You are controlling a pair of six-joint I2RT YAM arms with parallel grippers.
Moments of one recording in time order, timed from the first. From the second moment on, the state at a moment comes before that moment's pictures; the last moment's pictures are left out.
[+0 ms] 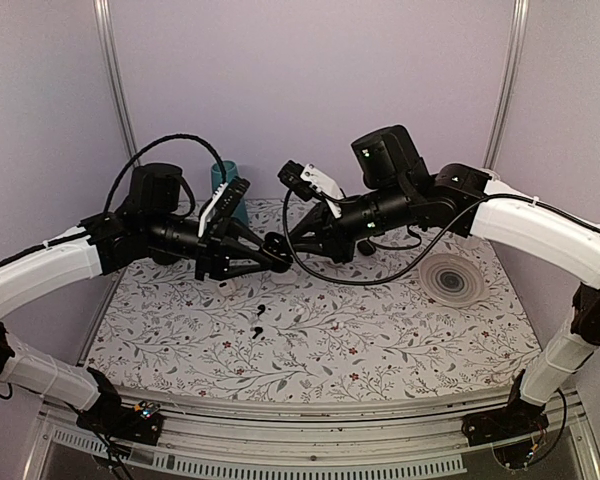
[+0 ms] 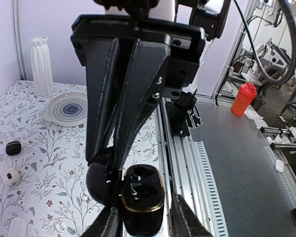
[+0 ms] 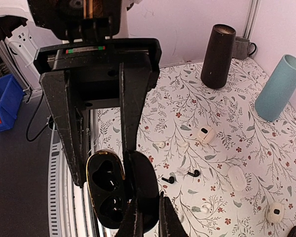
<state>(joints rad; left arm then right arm) -0.69 1.26 1.06 -0.18 0.92 0.13 1.00 1.63 1.65 -0.55 -0.37 -0.14</state>
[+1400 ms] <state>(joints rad) -0.70 1.26 1.06 -0.17 0.90 0.14 1.00 1.63 1.65 -0.53 -0.35 -0.13</state>
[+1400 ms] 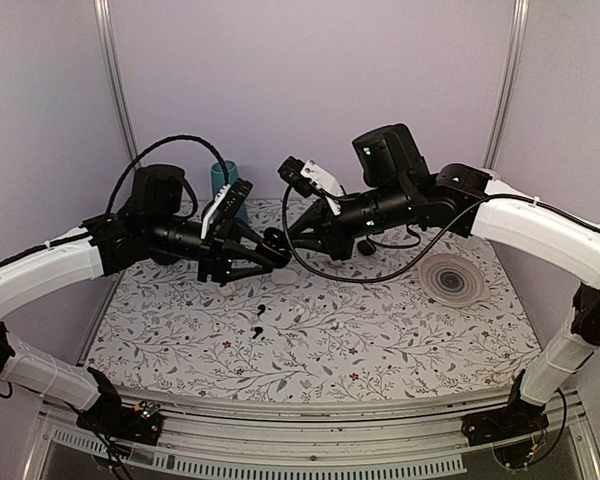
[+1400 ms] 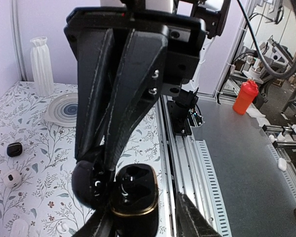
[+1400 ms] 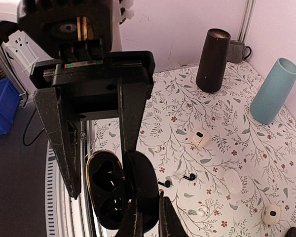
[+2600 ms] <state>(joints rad) -0.71 1.22 0.94 0.01 0.85 0.08 1.00 1.61 1.62 -0.49 -0.34 -0.12</state>
